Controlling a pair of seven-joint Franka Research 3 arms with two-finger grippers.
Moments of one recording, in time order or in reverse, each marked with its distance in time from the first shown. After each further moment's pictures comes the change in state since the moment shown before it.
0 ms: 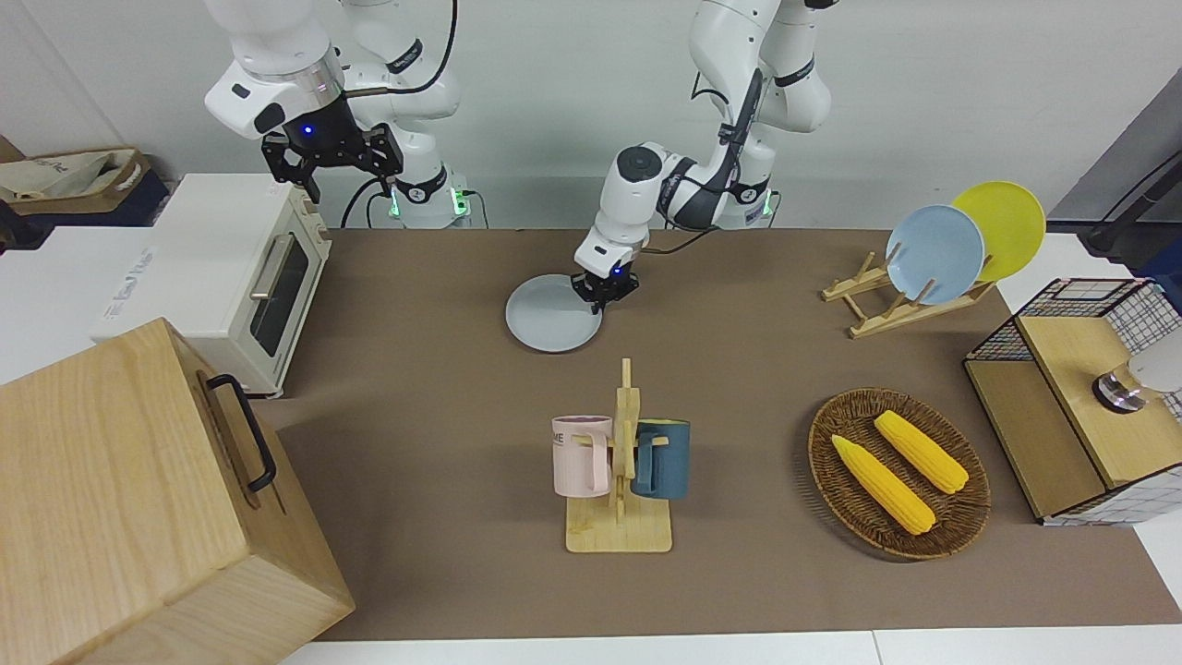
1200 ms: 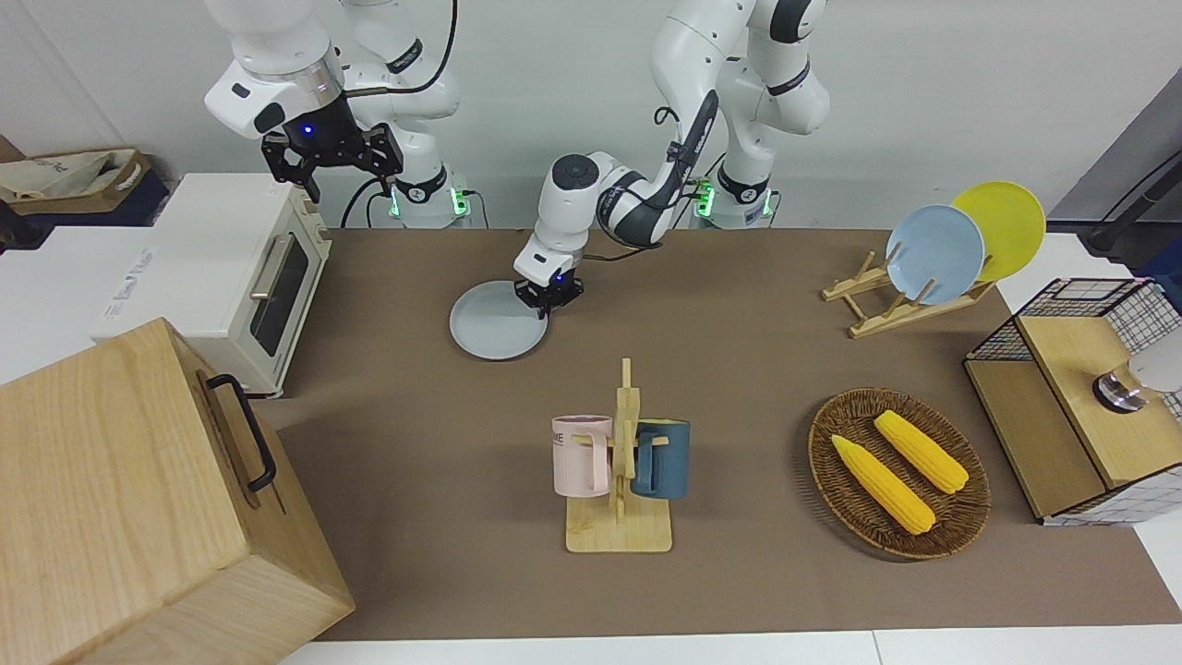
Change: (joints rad) left arm -0.092 0.188 -0.003 0.268 0.045 -0.064 -0.159; right arm 0.000 0.000 0.000 0.000 0.000 0.000 0.000
